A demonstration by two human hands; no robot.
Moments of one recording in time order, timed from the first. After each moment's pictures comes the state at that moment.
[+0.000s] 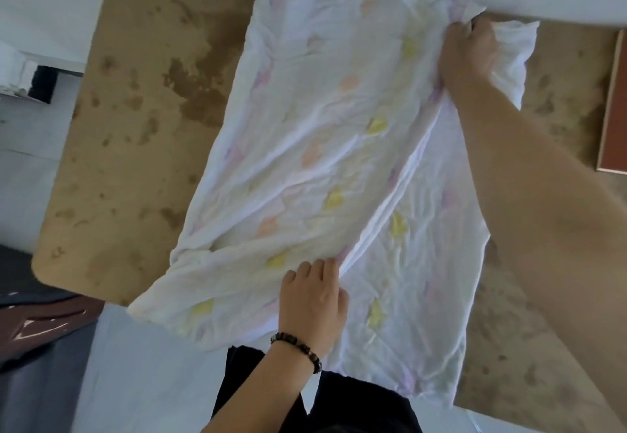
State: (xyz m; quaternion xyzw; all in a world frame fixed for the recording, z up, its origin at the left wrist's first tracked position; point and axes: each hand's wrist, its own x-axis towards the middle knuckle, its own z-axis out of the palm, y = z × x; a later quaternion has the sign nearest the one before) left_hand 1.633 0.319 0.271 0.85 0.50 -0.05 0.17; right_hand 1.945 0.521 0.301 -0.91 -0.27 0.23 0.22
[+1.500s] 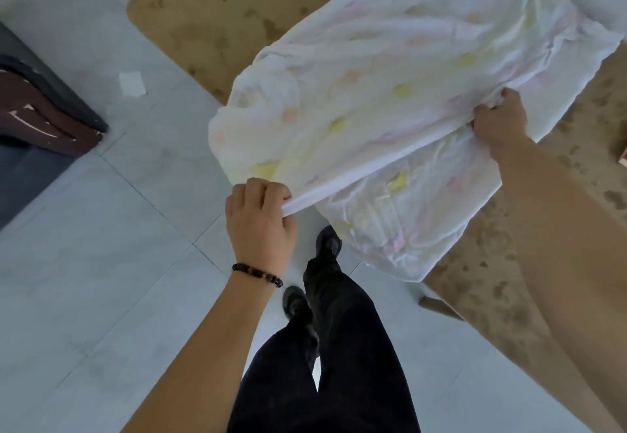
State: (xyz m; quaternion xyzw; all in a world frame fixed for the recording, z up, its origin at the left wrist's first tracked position) left_hand 1.530 0.137 0.267 0.65 0.71 0.26 -0.01; right_hand 1.877 0.355 0.240 -0.84 -0.41 0.30 0.19
